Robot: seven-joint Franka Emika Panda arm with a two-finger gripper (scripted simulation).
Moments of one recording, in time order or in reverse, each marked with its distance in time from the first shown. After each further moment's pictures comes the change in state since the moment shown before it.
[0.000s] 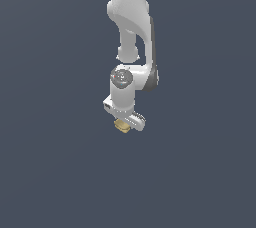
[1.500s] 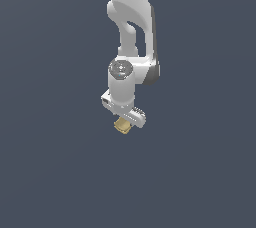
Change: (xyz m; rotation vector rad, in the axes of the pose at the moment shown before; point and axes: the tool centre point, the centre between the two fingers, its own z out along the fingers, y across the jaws) arm 0.004 0.000 -0.038 0.001 0.000 -0.004
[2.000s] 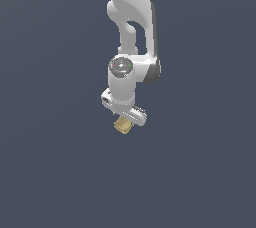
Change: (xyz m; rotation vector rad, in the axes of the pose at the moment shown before) arm -0.001 -0.001 -0.008 0.002 -0.003 -0.022
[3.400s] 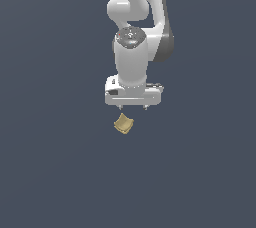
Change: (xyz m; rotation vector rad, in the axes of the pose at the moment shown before) arm -0.020 -0.033 -0.086 0.044 -0.020 -0.538
